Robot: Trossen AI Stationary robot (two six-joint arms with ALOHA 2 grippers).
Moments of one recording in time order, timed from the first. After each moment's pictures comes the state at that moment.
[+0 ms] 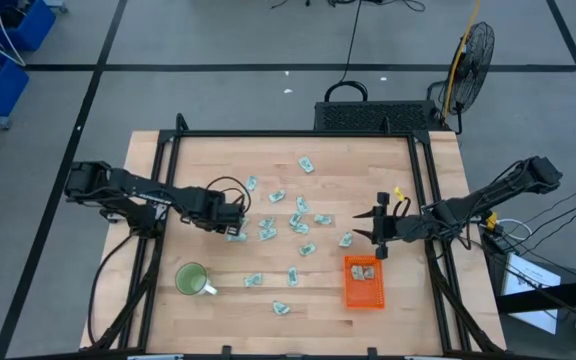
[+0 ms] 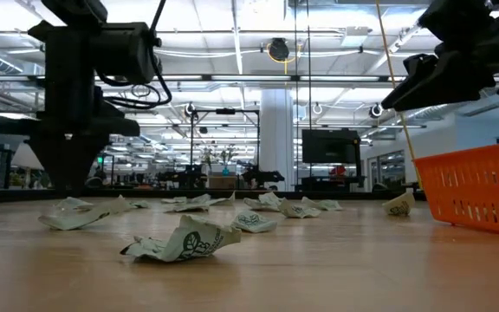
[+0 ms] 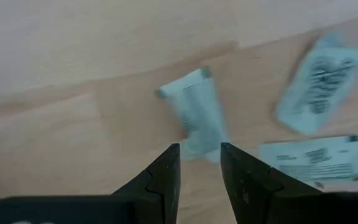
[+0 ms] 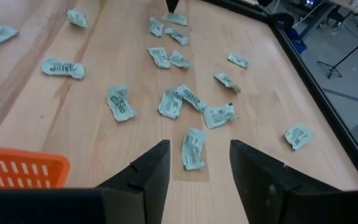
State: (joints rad) left arm -0.02 1.45 0.76 -0.86 -0.09 -1.34; right arm 0.38 0.82 0.36 -0.11 0.52 -0.04
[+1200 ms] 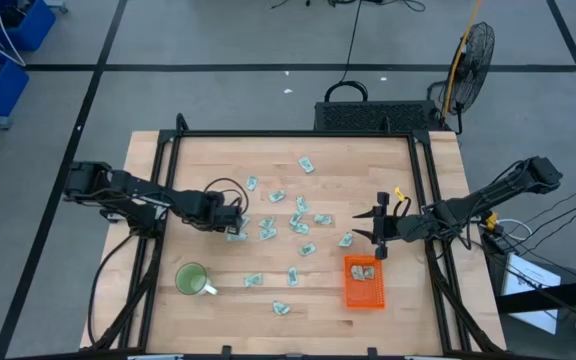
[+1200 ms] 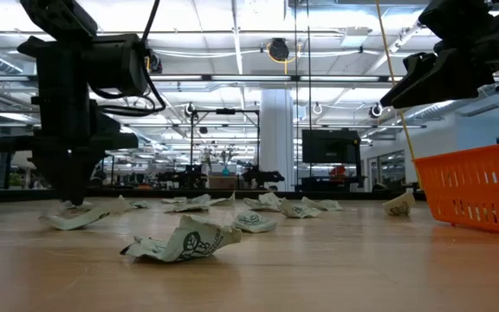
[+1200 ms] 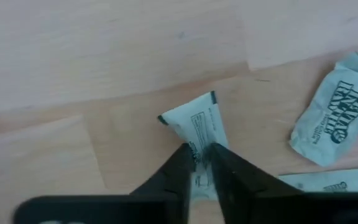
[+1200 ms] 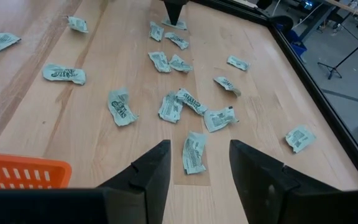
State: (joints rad) left arm -0.02 1.45 0.66 -0.70 -0.16 -1.36; right arm 0.38 0.82 0.36 -0.10 0.52 -0.04
